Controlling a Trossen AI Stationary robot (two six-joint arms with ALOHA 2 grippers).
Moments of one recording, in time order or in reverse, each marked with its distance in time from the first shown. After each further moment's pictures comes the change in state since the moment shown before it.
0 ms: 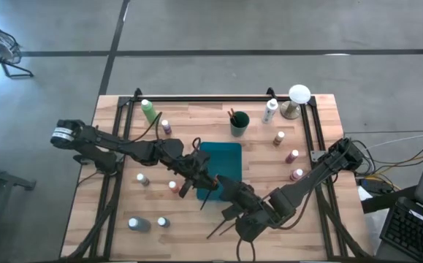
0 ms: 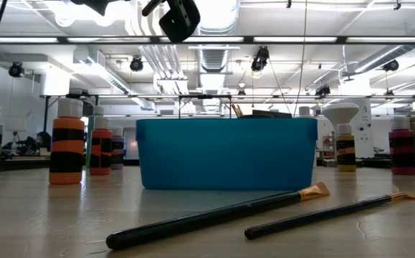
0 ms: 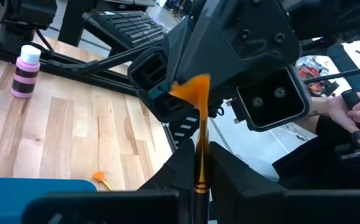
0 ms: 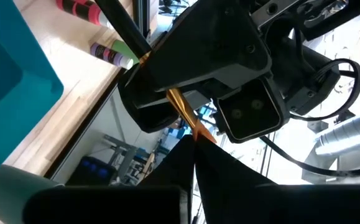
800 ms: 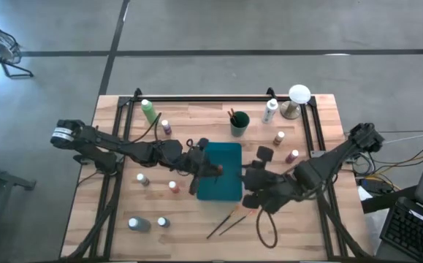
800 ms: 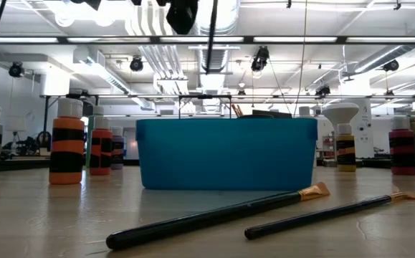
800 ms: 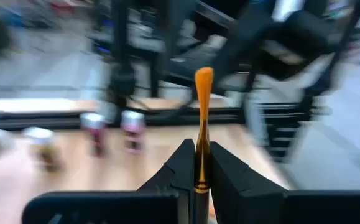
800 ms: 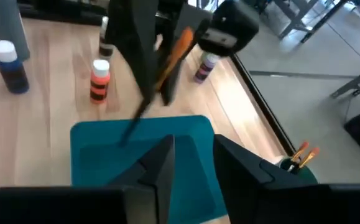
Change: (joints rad) left arm -0.017 0.000 0.001 0.027 -0.363 0.445; right arm -0.045 -0.300 -0.136 -0.291 -0.412 1.533
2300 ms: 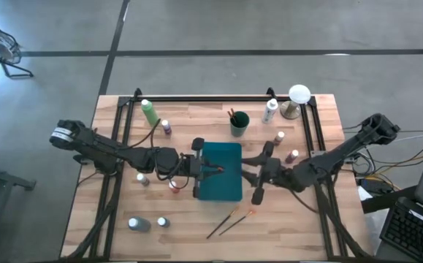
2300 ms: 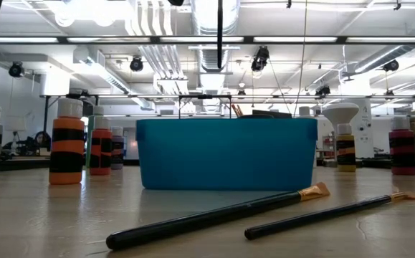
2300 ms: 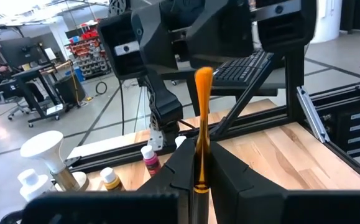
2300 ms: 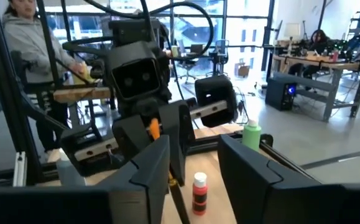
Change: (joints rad) left arm -0.090 0.000 0.035 0.028 -0.239 0.281; right arm -0.033 -0.250 -0.588 1.246 -0.045 -0.351
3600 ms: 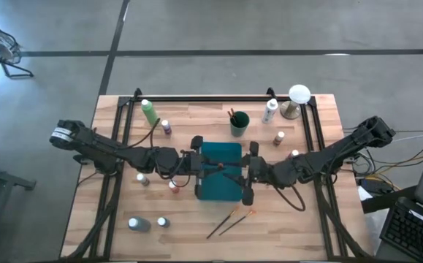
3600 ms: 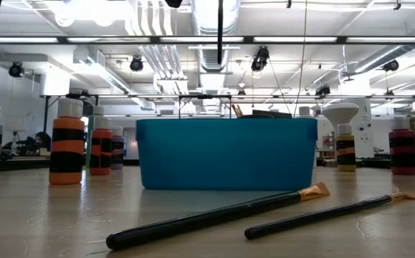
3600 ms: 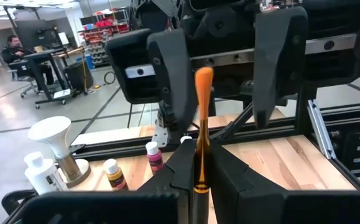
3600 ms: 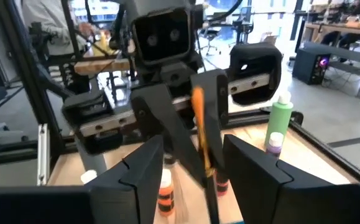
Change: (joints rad) left arm -0.002 -0.001 0.027 -0.027 -0.065 -0.099; right arm -0.094 0.086 0.116 -0.186 -0.198 0.122
